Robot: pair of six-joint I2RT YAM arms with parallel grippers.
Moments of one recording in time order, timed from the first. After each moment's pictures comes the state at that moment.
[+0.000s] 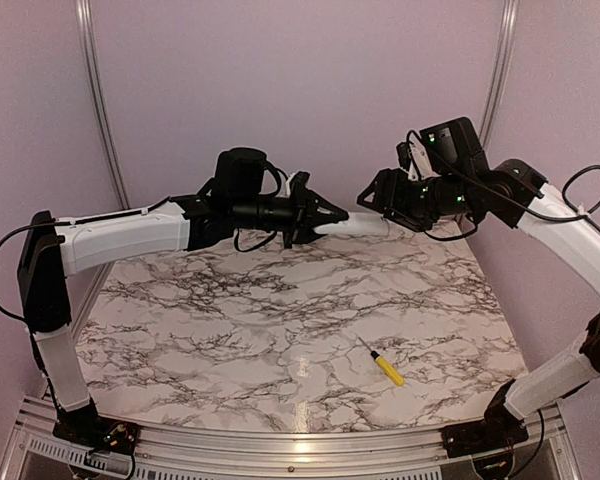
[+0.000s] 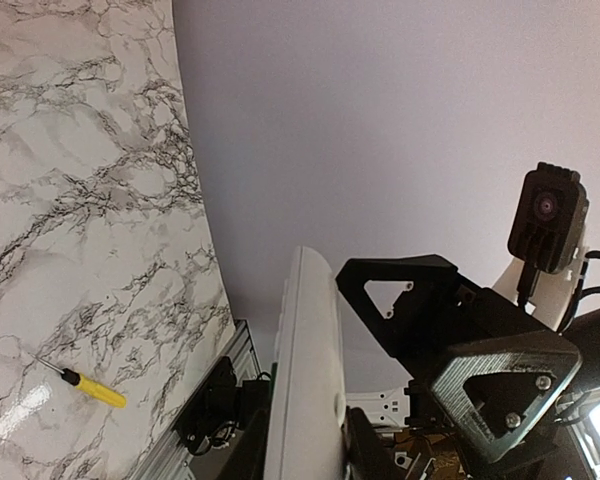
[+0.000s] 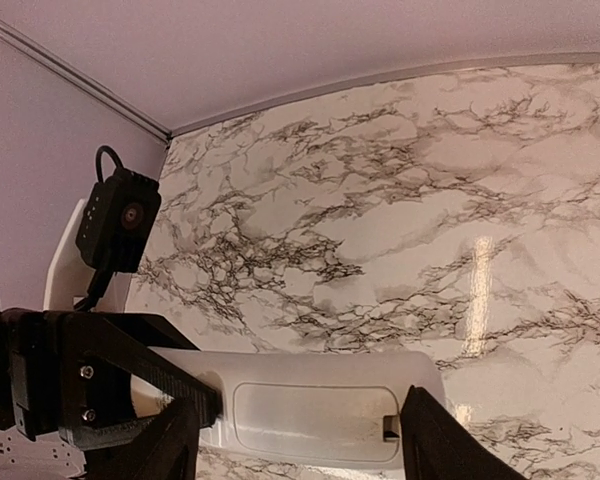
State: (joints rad) left arm -0.84 1.86 1.58 0.09 0.59 -1.27; right arm 0.71 1.38 1.56 -0.77 0.04 0.73
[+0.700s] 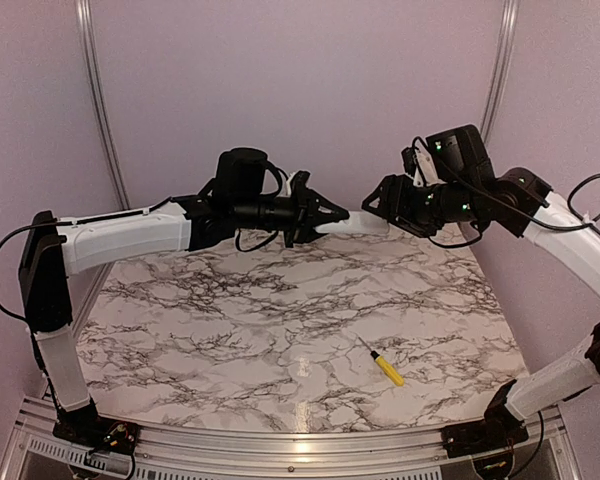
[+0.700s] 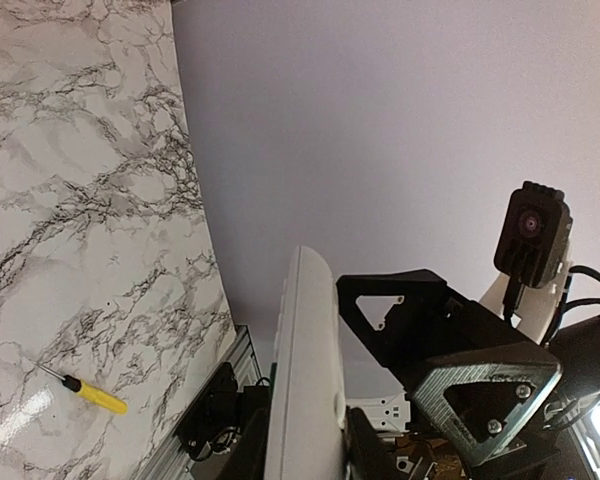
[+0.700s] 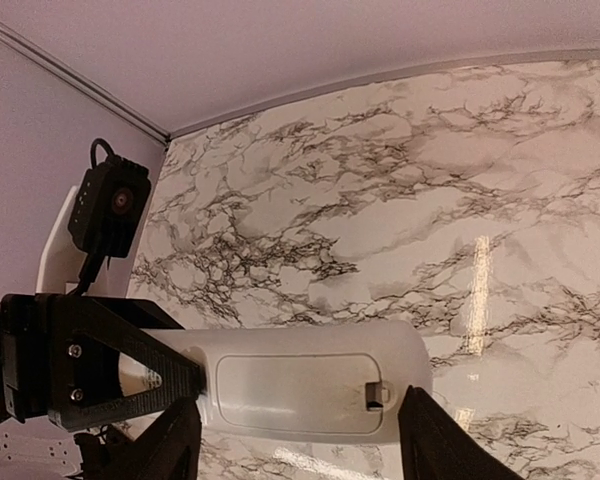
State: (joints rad) left arm -0.84 1.86 1.59 0.10 0.58 -1.27; right arm 0.71 1.33 1.49 -0.75 0.03 0.73
